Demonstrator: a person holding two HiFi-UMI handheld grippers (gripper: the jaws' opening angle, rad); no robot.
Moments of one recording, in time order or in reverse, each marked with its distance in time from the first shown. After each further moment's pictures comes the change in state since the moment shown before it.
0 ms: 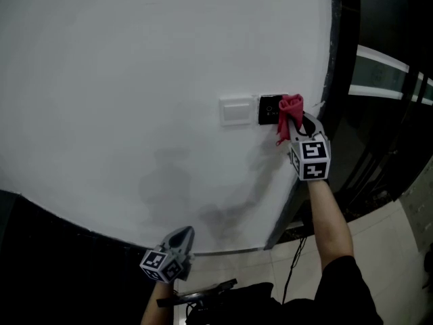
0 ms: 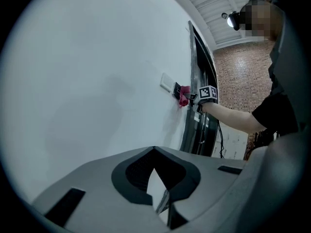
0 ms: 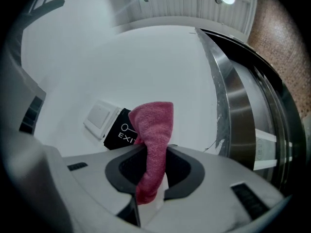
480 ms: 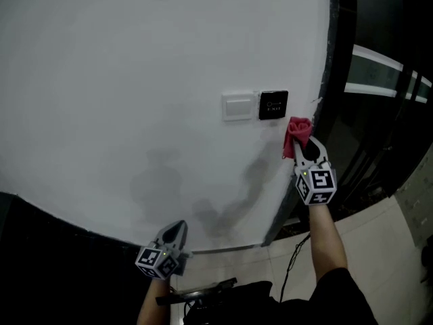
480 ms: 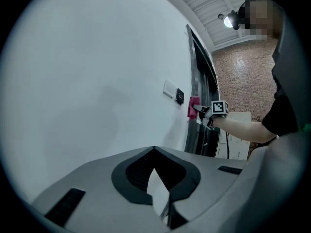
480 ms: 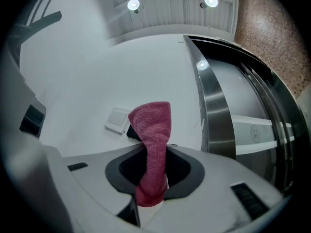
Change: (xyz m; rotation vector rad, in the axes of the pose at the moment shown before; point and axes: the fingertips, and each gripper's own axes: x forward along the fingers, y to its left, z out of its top) left arm -0.019 0.017 0.021 0.032 -0.051 0.022; right arm -0.073 0.017 -0.030 0.121 -0.106 0.013
